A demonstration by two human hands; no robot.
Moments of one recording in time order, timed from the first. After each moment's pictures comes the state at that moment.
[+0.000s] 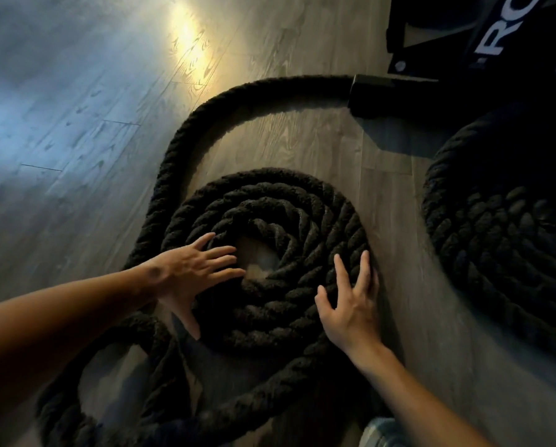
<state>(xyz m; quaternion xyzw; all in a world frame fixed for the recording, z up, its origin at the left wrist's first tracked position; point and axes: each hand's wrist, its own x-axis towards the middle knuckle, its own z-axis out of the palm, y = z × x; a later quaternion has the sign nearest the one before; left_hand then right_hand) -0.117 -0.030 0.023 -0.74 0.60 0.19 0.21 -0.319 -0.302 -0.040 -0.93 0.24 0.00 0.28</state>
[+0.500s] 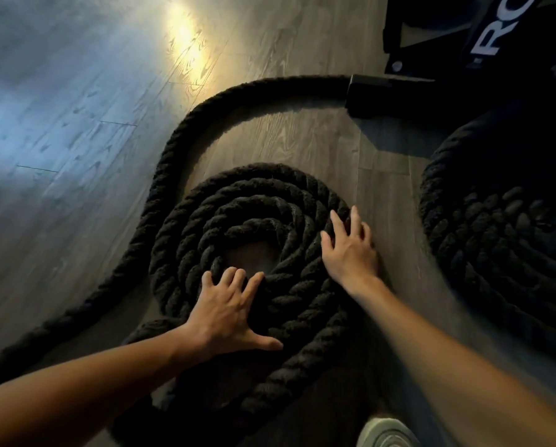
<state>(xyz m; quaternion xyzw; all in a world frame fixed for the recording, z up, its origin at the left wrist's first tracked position) -0.225 -0.081 -0.004 -0.92 0.36 0.13 0.09 -0.227 -0.348 -0.022 -0.94 0.25 0.05 0.21</state>
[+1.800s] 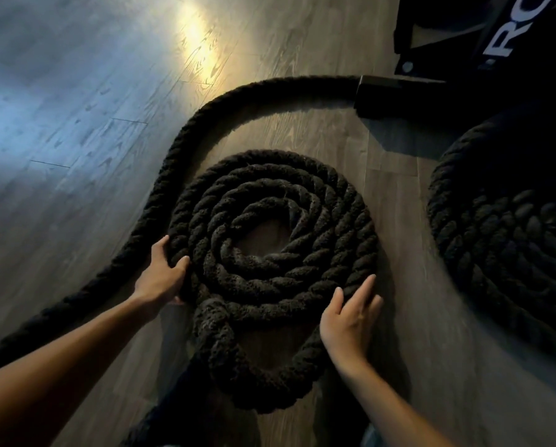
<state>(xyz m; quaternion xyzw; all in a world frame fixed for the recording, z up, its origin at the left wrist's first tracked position) -0.152 0.010 -0.015 -0.87 -0.17 0.18 -0.42 -0.324 -0.261 -0.046 -0.79 0.45 -0.05 0.42</state>
